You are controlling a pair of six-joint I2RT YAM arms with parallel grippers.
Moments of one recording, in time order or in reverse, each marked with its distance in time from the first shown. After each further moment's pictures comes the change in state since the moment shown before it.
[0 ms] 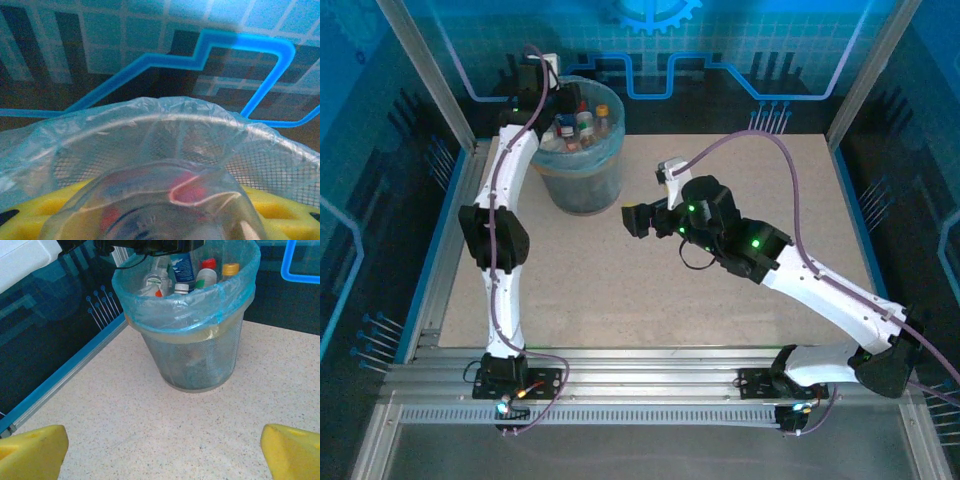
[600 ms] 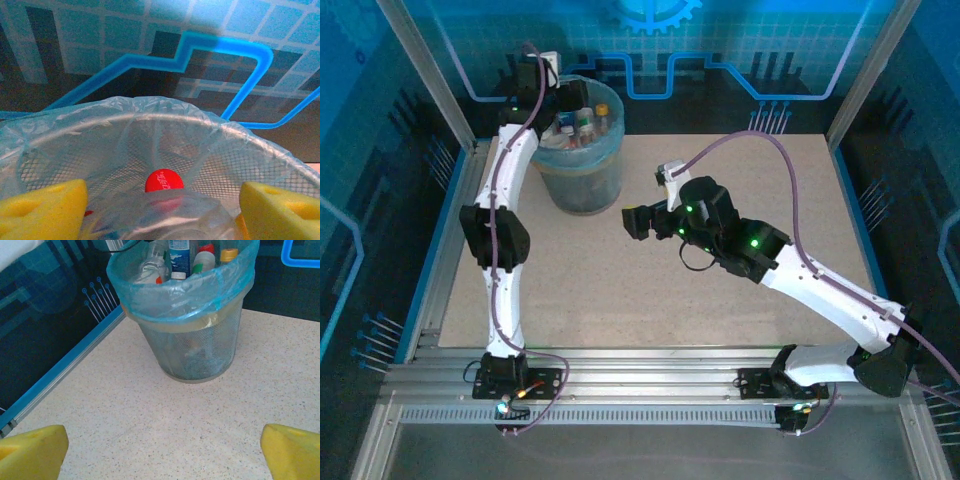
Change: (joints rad) left arm 0.005 -0.013 0.032 -0.018 0.072 -0.053; right arm 0.000 0.004 0.006 -0.034 0.000 0.025
